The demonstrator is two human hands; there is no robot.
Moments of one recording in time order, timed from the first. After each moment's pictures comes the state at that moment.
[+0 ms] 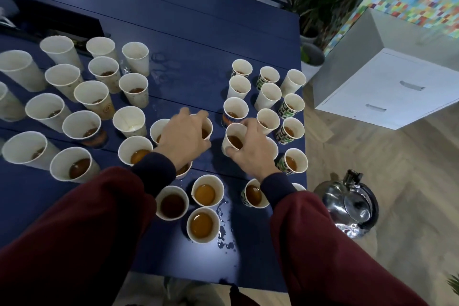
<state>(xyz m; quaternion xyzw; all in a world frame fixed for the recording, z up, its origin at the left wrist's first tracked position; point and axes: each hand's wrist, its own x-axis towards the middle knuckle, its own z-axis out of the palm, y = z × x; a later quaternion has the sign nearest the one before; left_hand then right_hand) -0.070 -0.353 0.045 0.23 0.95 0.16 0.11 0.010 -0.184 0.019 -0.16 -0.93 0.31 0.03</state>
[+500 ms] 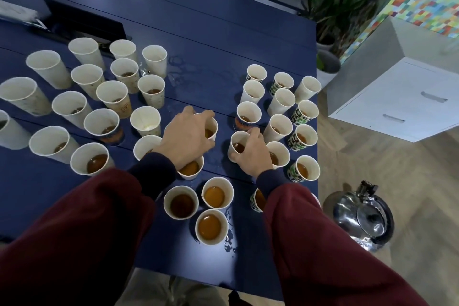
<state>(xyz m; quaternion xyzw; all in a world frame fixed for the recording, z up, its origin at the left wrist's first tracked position) -0.071 -0.373 0.053 0.20 0.96 0.17 0.09 -0.013 -0.195 -0.012 -0.21 -0.93 0.30 -0.04</state>
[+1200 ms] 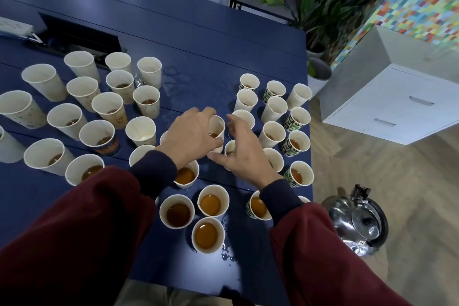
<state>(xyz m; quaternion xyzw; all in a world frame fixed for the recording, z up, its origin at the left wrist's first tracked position) -0.075 -0.356 0.083 0.22 0.95 0.22 0.09 -0.006 -0.214 0.050 -0.05 -0.93 0.37 0.02</state>
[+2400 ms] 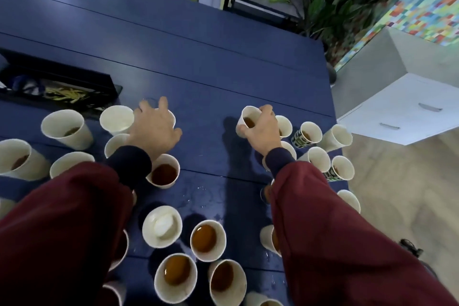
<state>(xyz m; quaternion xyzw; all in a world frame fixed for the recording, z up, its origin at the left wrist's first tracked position) -0.351 -0.415 0.030 0.14 0.98 0.11 0.10 -0.283 -0.180 0.010 -0.29 -0.91 0.30 0.05</state>
